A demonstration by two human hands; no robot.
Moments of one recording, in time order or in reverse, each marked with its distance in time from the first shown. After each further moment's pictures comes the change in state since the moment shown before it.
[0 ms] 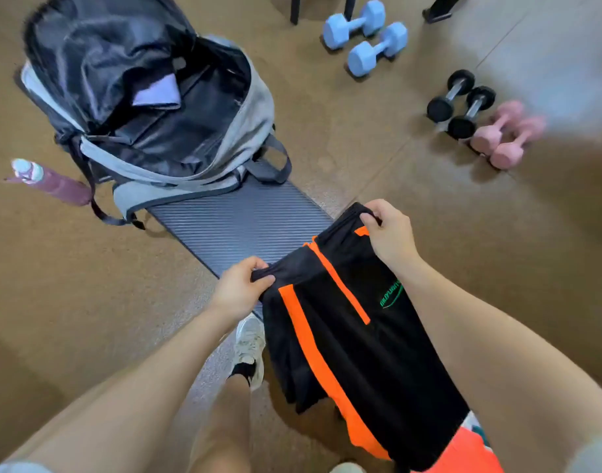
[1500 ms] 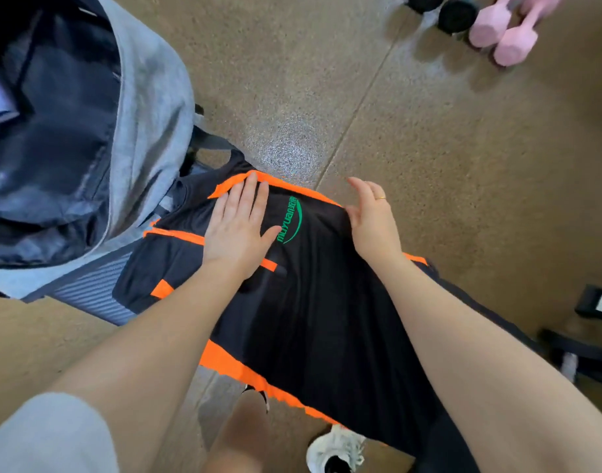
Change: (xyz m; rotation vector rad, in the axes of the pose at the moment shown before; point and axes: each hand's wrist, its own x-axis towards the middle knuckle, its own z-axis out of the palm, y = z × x) left_hand 0.228 0.019 0.033 1.021 0.003 0.504; right_hand 0.101 0.071 0.084 -0.113 0.000 0.262
